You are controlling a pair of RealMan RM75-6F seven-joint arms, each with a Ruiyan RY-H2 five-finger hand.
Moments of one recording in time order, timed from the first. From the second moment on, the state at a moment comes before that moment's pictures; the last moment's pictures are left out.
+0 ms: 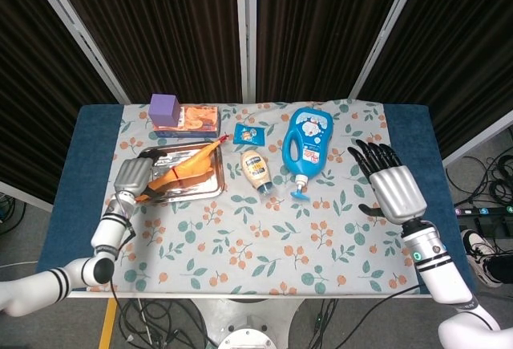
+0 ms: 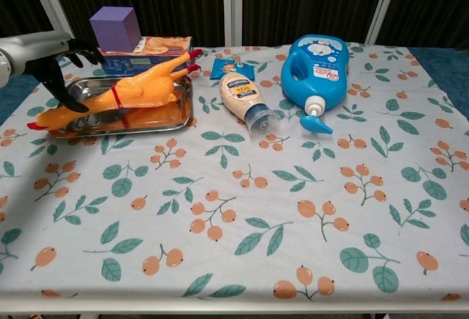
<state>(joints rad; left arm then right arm) -0.72 -1.52 -0.22 -1.31 0.86 0.89 0.25 0.57 -1.03 0.12 -1.93 -1.23 1.21 -0.36</state>
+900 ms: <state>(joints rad) -0.17 -1.25 0.01 -1.55 1.37 1.60 0.04 0.14 -1.11 -0.04 -1.53 -1.52 1.60 0.17</state>
